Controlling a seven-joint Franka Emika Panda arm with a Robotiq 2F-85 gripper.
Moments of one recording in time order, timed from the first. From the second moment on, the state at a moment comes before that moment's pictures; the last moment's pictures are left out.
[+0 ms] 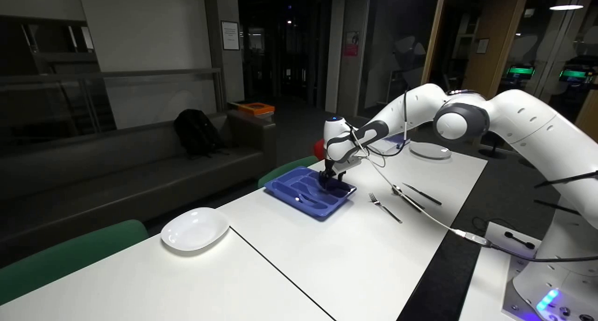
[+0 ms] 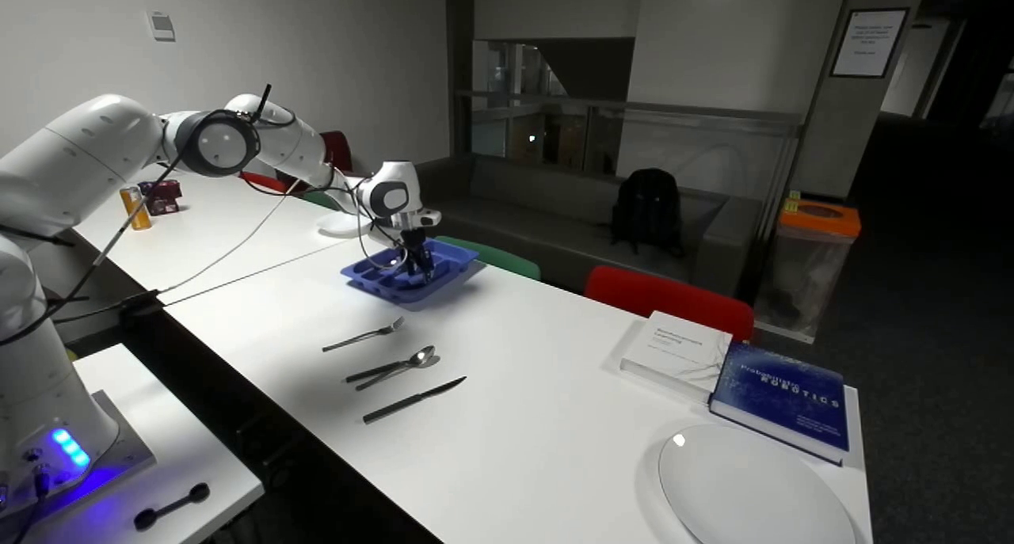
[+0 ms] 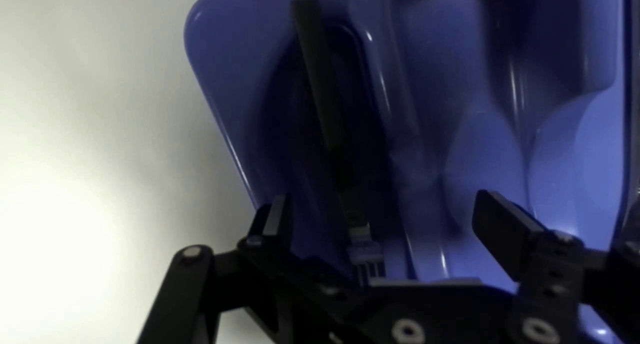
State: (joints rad) arm 0.04 0.97 -0.11 -1.27 -0.06 2.29 0.26
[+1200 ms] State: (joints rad) arm -0.01 0.99 -0.07 -1.25 -0.02 2.28 0.21
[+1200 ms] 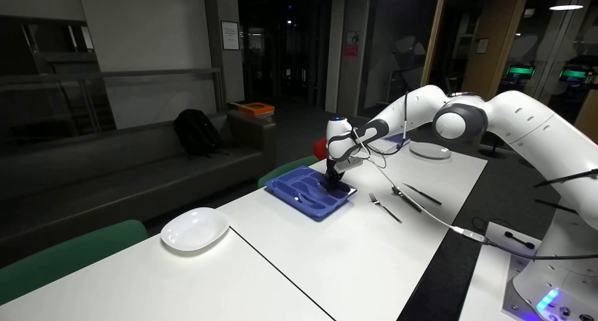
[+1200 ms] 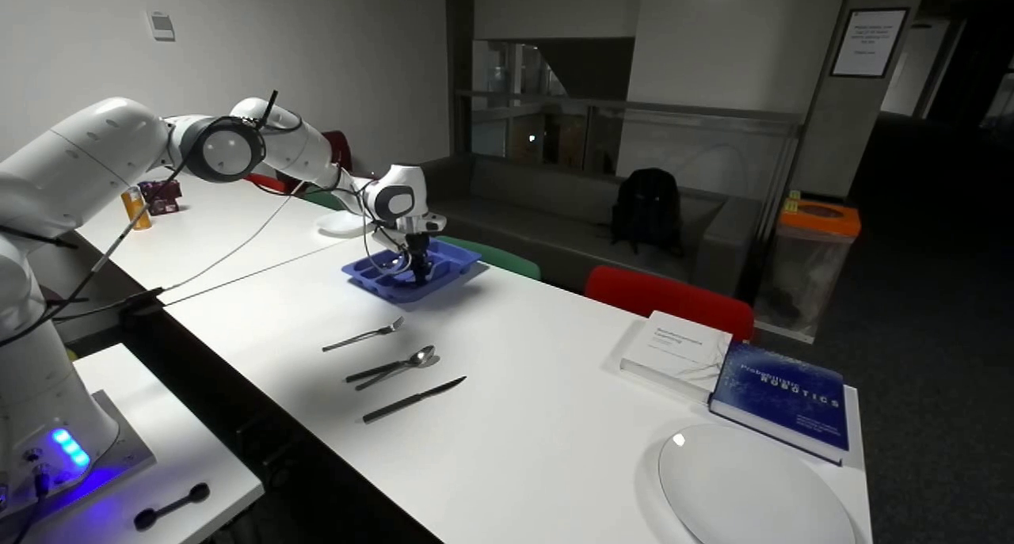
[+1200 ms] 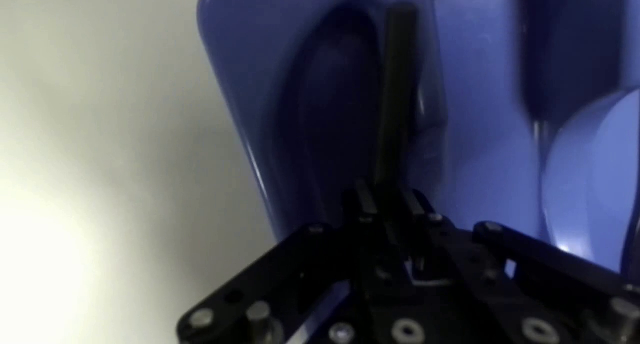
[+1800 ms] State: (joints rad) arm 0.01 0.90 -0.07 -1.29 -0.02 2.31 0.21
